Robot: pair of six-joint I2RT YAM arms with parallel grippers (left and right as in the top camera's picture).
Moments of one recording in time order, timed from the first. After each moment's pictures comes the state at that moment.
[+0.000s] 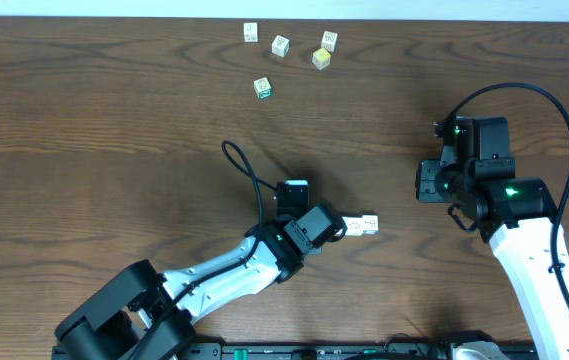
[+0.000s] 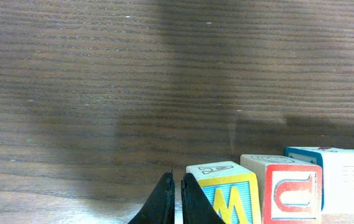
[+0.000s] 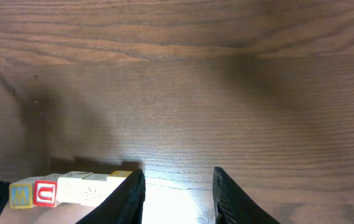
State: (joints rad) left arm -0.93 1.63 0.80 -0.30 -0.32 -0.88; right arm 0.13 1.24 1.03 -0.83 0.00 0.18
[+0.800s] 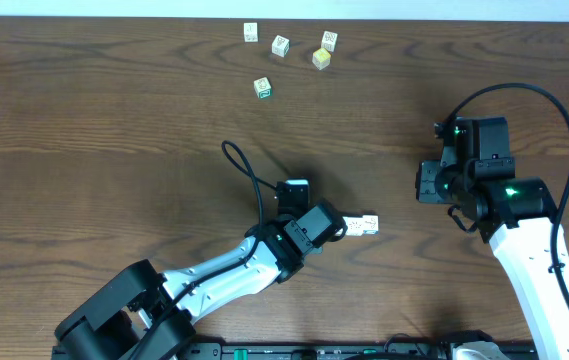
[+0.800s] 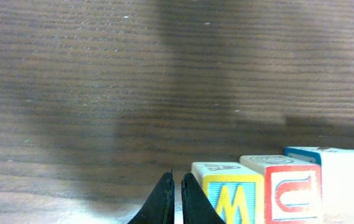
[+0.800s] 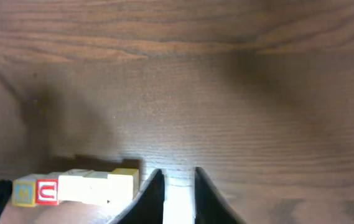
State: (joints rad) left arm -0.93 1.63 0.80 -0.29 -0.32 -0.88; right arm 0.13 1.24 1.03 -0.84 -0.01 0.20
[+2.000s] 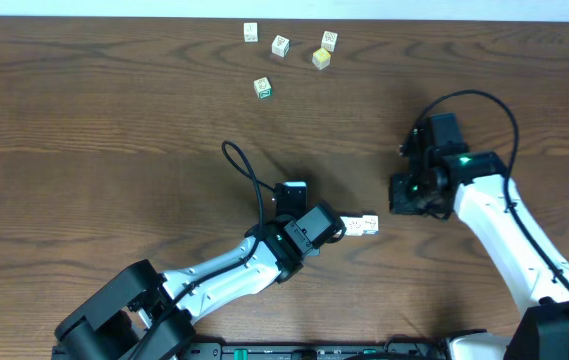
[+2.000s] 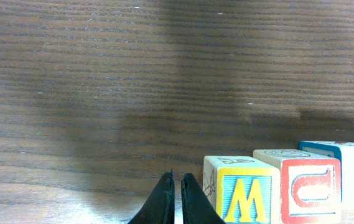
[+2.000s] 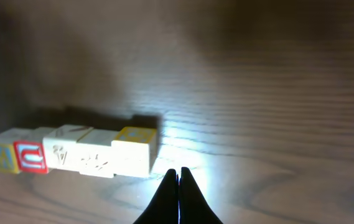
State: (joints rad) left arm -0.93 1.63 0.80 -0.32 -0.32 -0.88; right arm 0.21 1.50 1.02 -0.90 -0.10 0.23
